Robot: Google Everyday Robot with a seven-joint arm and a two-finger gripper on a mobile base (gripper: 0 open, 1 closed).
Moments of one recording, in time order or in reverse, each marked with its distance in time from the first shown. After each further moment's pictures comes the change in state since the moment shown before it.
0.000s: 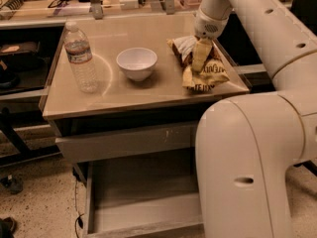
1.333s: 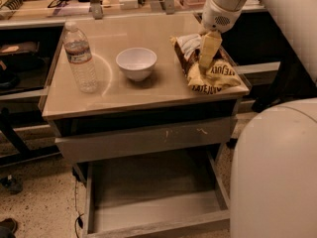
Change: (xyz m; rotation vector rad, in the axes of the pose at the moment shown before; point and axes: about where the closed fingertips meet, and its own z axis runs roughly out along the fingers) arm 0.000 0.026 -0.051 0.089 -0.023 -0.026
